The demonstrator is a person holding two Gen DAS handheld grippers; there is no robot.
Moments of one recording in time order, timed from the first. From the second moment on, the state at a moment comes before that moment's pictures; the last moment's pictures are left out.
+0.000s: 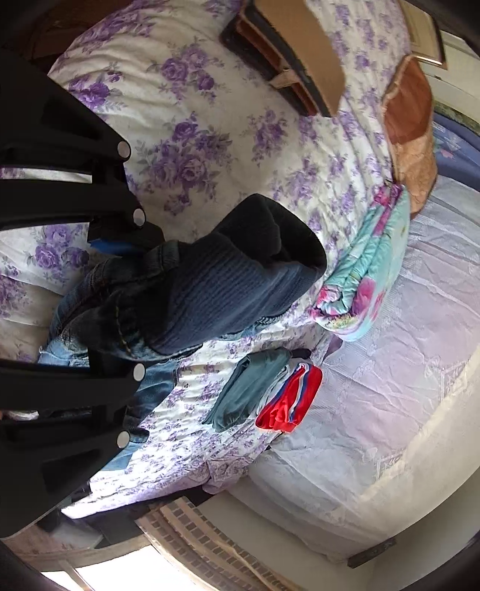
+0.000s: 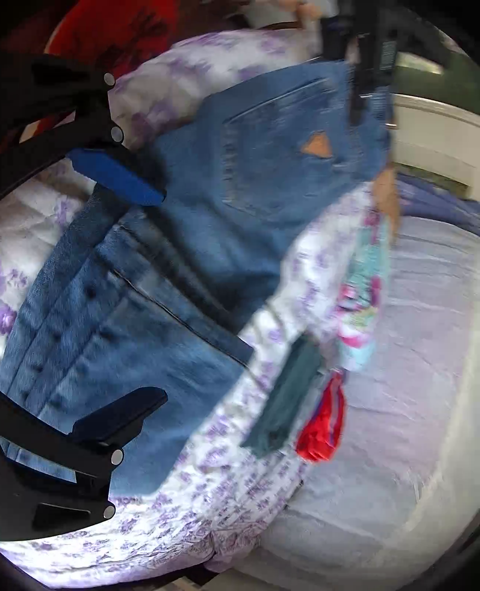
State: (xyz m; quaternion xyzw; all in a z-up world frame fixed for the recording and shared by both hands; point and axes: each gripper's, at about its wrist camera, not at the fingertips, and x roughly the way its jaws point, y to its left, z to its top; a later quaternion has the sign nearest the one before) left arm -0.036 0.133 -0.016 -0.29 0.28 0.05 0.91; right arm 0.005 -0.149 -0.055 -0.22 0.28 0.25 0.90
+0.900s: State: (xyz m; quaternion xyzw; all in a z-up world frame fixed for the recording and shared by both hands) left arm -0.029 -0.095 0.090 0.05 0.18 0.00 0.98; right arm 0.047 -0.337 -0.052 0.06 0.32 0.17 0.93
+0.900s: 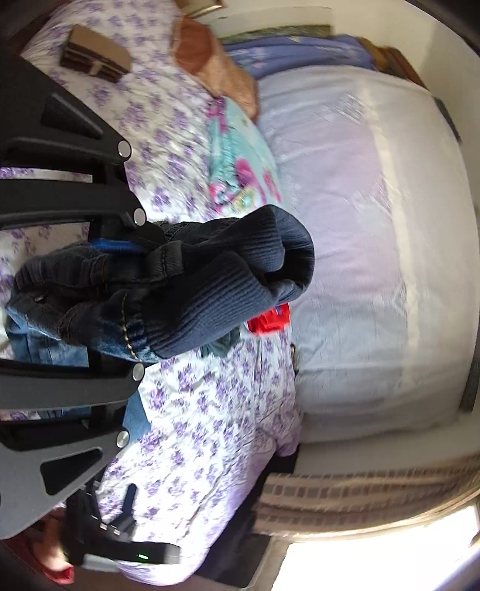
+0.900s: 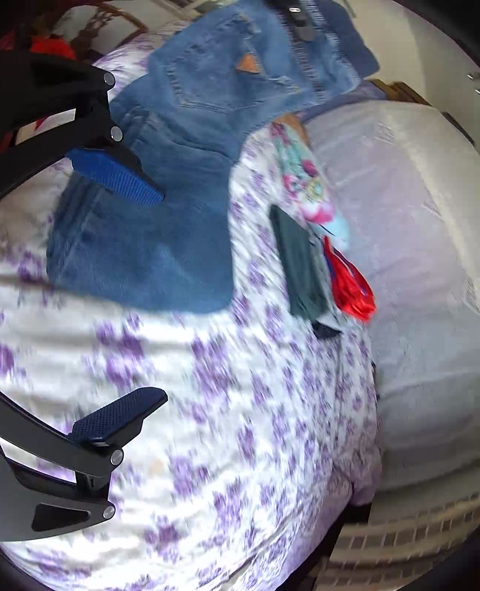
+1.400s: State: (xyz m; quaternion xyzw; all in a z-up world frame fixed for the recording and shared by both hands) left arm 0.006 -0.256 -0.048 0.24 0.28 -0.10 0.92; right arm 0.048 -0.415 -0.049 0.13 0.31 0.10 0.94
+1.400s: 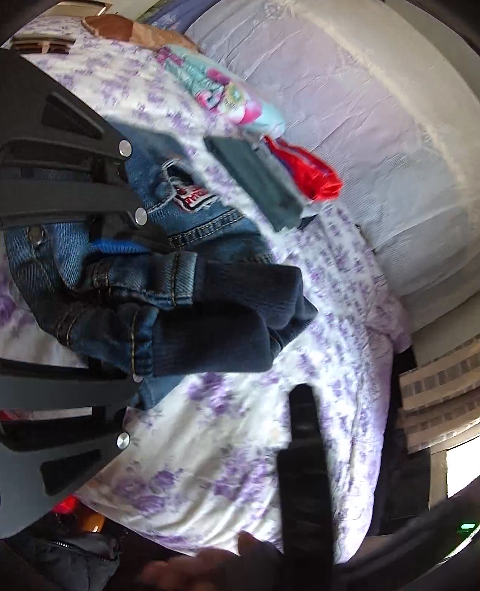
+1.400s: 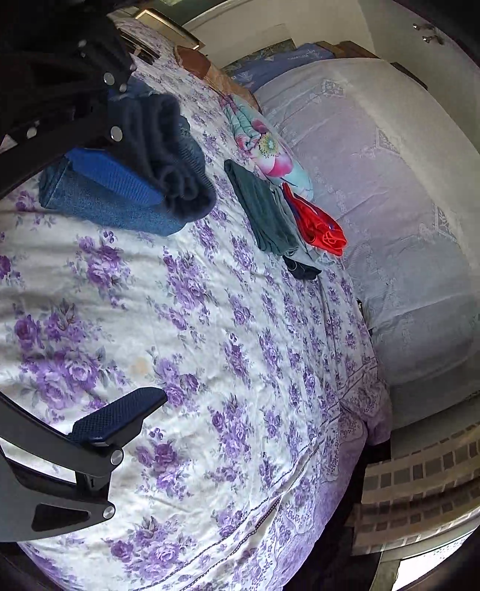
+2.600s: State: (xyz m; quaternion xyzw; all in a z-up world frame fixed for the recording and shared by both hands) left arm 0.000 -0.190 -0.001 0.02 0.30 -0.19 0.93; right arm 0.076 -0.416 -0.033 0.12 0.30 0.11 0.94
